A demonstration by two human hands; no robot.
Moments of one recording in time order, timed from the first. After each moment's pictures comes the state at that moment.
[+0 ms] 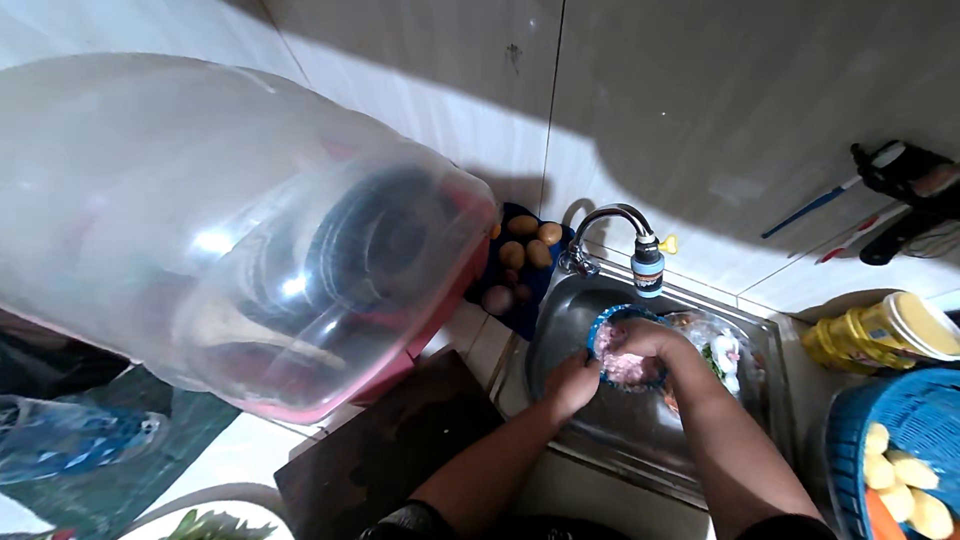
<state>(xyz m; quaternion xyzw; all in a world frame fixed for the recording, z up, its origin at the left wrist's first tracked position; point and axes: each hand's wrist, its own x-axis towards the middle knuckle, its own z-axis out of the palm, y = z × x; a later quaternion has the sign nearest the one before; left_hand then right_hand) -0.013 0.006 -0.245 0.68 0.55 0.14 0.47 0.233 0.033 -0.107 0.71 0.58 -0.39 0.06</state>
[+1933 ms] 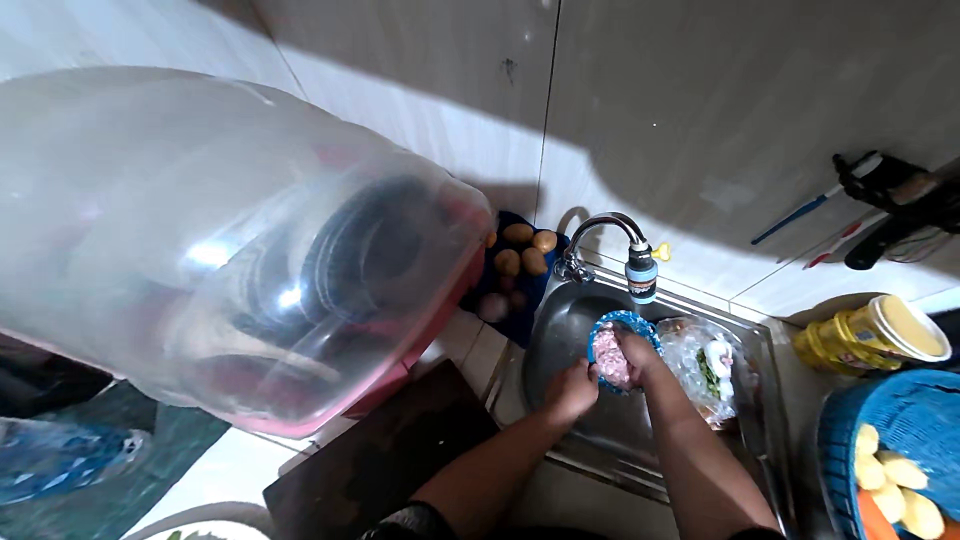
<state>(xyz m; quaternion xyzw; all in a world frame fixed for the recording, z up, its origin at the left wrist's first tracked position) 0.002 0.010 -0.264 0.72 0.55 0.12 0.41 0.227 0.011 -0.202 0.75 0.27 -0.48 -0.36</state>
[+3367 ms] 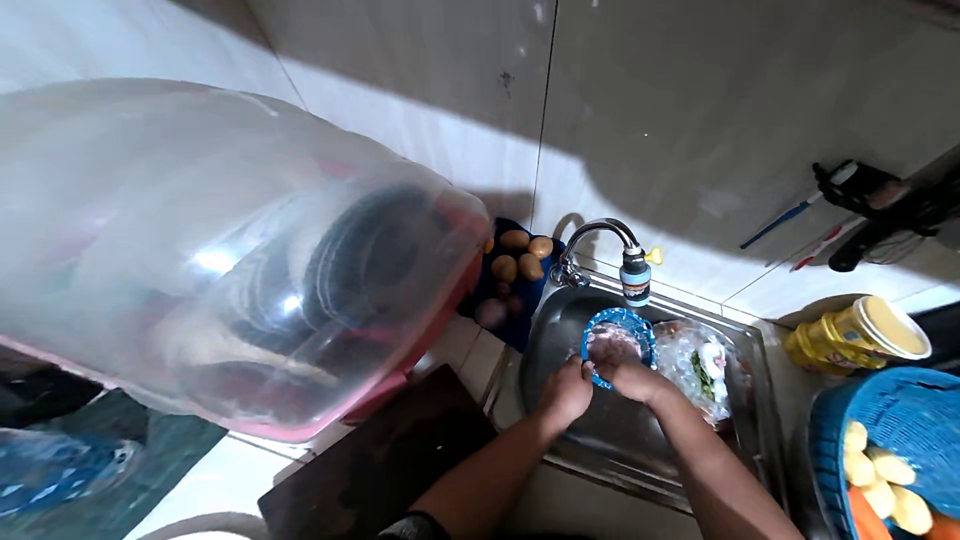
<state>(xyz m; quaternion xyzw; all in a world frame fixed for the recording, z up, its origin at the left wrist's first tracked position) -0.005 0.016 -0.251 0.71 0.57 0.15 0.38 0.210 -0.023 -0.193 0.69 0.67 -0.25 -0.08</state>
